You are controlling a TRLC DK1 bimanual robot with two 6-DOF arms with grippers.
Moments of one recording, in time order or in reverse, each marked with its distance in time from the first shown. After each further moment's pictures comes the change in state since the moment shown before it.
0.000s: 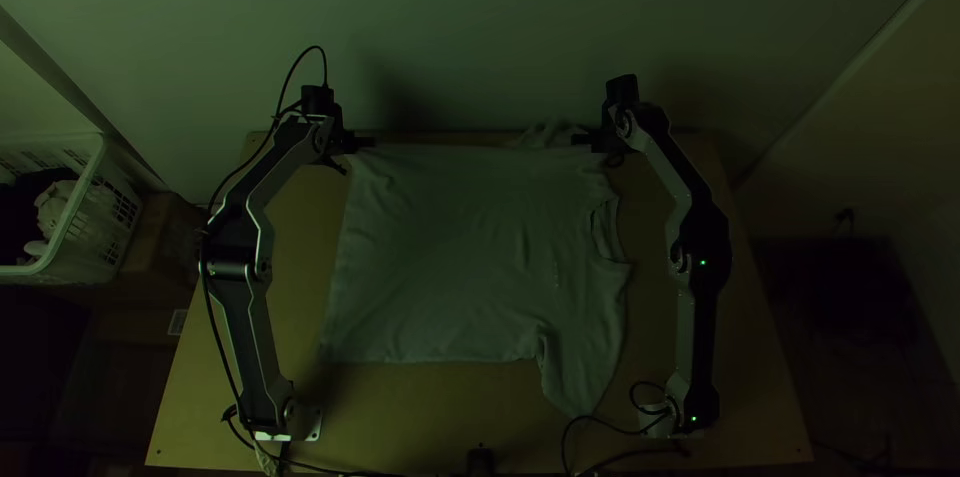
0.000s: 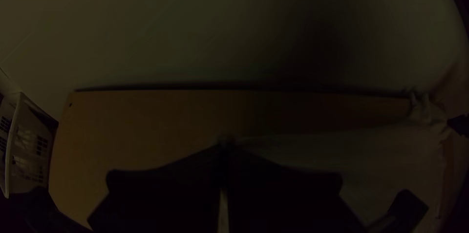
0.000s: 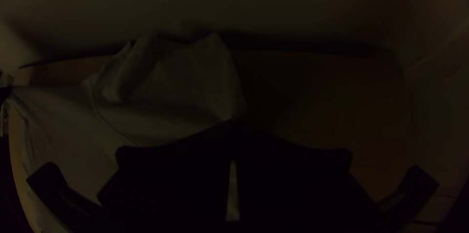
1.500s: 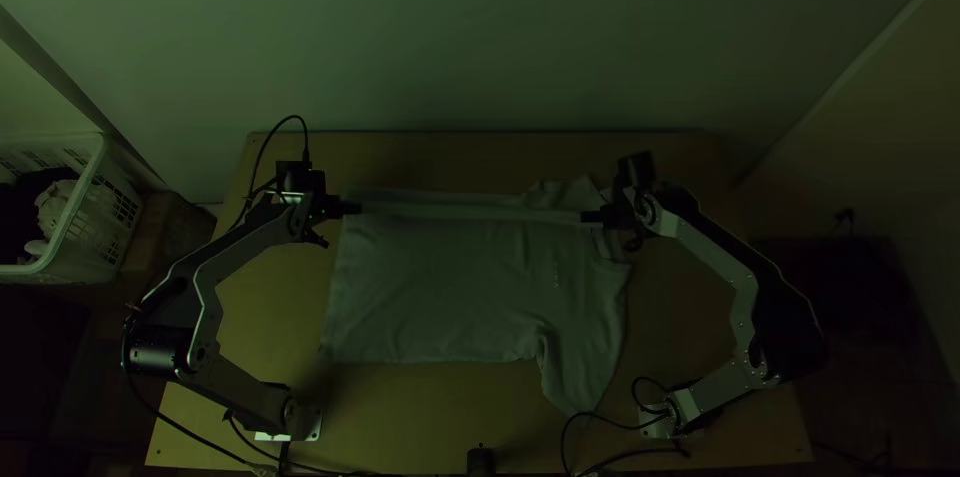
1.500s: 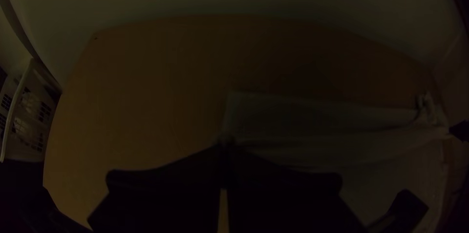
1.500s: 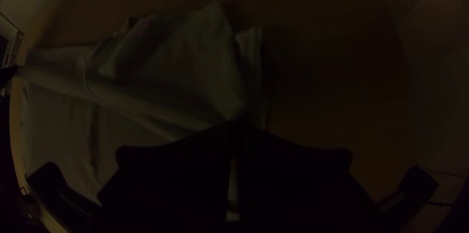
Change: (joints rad) left arm 0.013 -0.526 -0.863 0.326 0.042 0.019; right arm 0.076 -0.670 -1.010 0.239 0.004 0.047
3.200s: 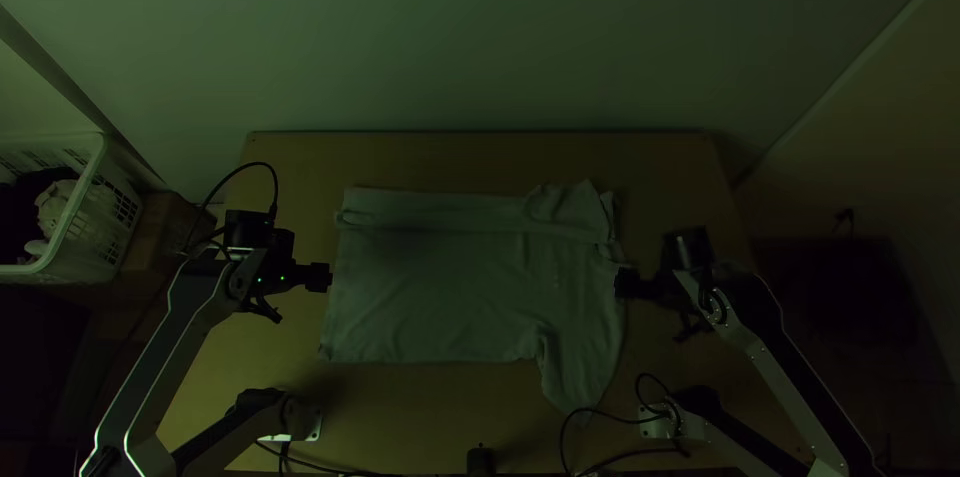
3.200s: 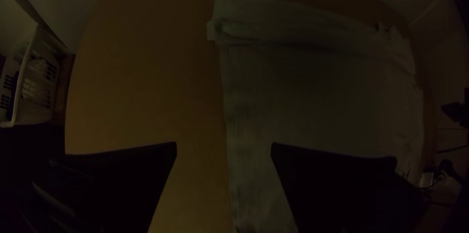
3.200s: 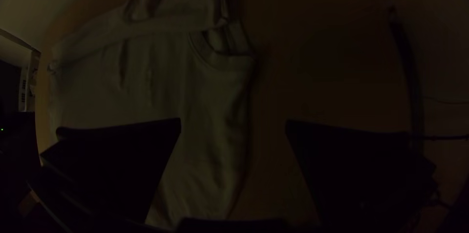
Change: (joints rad) left arm 0.025 -0.606 -0.177 -0.697 0.086 0.068; right arm 0.065 -0.694 -0.331 -0.408 -0.045 0.272
